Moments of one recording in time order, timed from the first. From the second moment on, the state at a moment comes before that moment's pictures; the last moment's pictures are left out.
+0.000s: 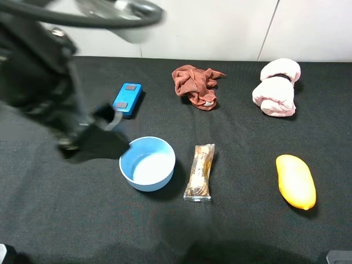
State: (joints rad) left arm -1.02 1.19 -1.07 0.09 1.04 -0.24; right arm -0.02 -0.01 -0.50 0.02 1.02 0.09
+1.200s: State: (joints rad) left arm -0.47 0.66 -0.93 0.00 1.18 0.01; right arm -0.02 -0.01 -0.50 0.02 1.02 0.09
